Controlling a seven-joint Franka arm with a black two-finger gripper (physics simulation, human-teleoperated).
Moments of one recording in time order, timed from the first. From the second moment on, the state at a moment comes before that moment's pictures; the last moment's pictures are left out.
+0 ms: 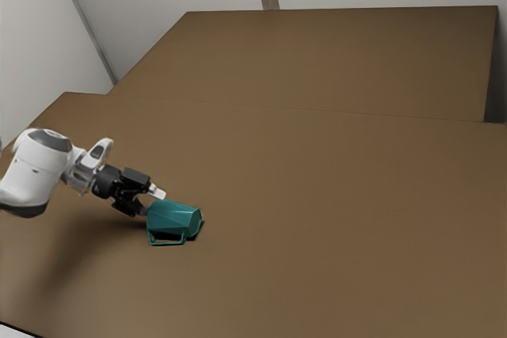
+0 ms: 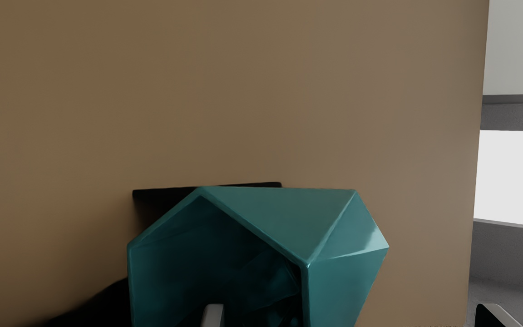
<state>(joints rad) 0.51 0.14 -0.04 -2.29 -0.92 1.83 0.91</state>
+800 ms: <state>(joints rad) 0.52 0.16 -0.05 -2.31 -0.99 1.79 1.14</state>
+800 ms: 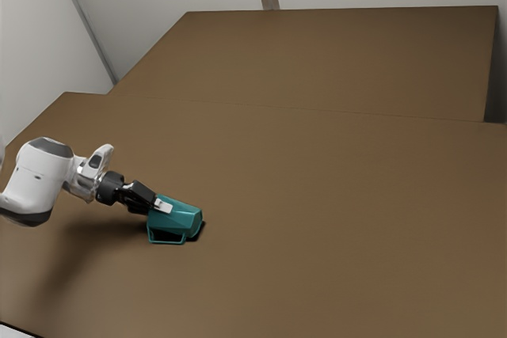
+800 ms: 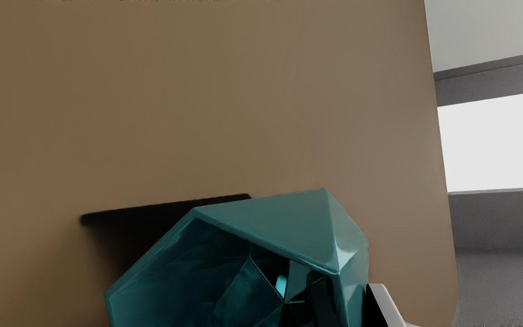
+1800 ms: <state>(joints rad) 0.52 -0.04 -0.36 -2.28 -0.52 2.16 0.99</state>
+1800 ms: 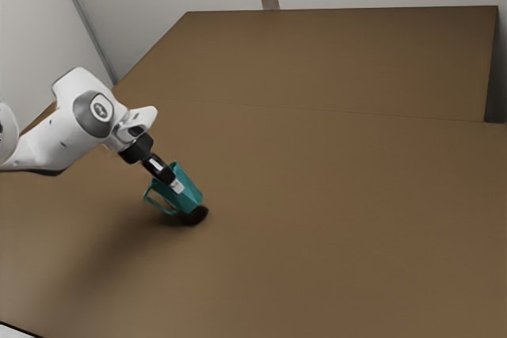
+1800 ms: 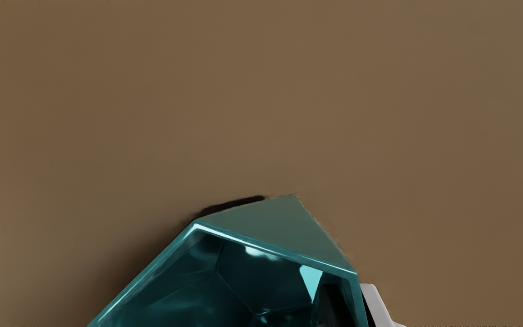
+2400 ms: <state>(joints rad) 0.52 -0.09 -0.50 -2.35 -0.14 2.38 0.56</state>
